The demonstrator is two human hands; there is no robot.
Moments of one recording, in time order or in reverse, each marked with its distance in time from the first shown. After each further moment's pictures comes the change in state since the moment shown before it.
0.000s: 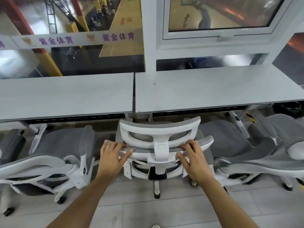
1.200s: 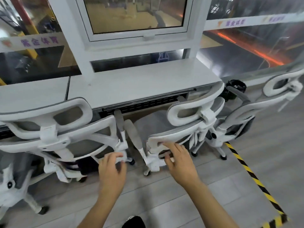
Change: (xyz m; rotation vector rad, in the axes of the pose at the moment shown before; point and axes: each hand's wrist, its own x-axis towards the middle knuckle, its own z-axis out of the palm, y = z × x) left_hand -0.141 0.396 0.112 -0.380 0.029 -0.070; right_hand -0.207 0.180 -0.231 -0.032 0.156 0.138
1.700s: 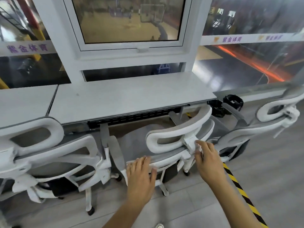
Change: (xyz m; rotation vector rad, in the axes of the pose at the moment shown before) left_hand 0.053 0.113 0.173 0.236 -0.207 0.124; right_hand 0.096 0.166 -0.118 -0.137 0.135 0.222
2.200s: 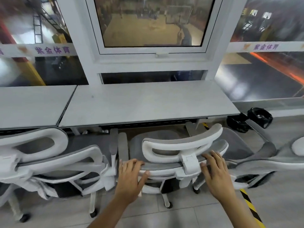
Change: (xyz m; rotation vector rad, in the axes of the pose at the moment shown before) left_hand 0.089 -0.050 0.004 0.033 0.002 -0.015; right_hand 0.098 0.064 0.046 -0.062 -0.101 -0.163
